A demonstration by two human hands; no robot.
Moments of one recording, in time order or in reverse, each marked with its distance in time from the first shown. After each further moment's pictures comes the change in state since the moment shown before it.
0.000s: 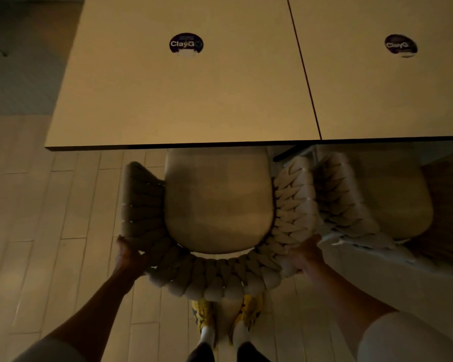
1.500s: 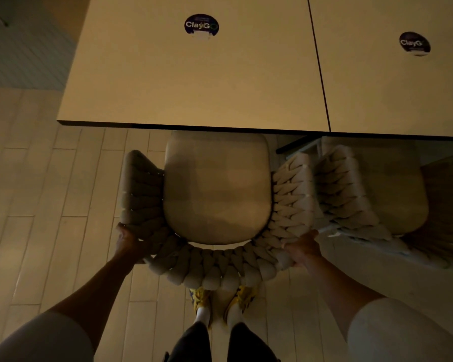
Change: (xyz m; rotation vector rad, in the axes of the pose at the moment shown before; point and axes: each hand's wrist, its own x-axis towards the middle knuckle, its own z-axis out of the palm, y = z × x) left_hand 0.009 -0.027 -0.015 -0.021 0.049 -0.197; right_hand -0.032 0.007 0.008 -0.180 -0.010 -0.040
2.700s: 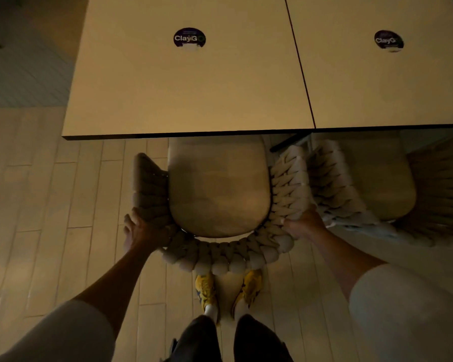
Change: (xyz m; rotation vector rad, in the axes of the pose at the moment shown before) left_hand -0.028 0.043 0.011 0.487 0.130 0.199; right_hand -0.007 -0.021 -0.043 0.022 0.028 -0.140
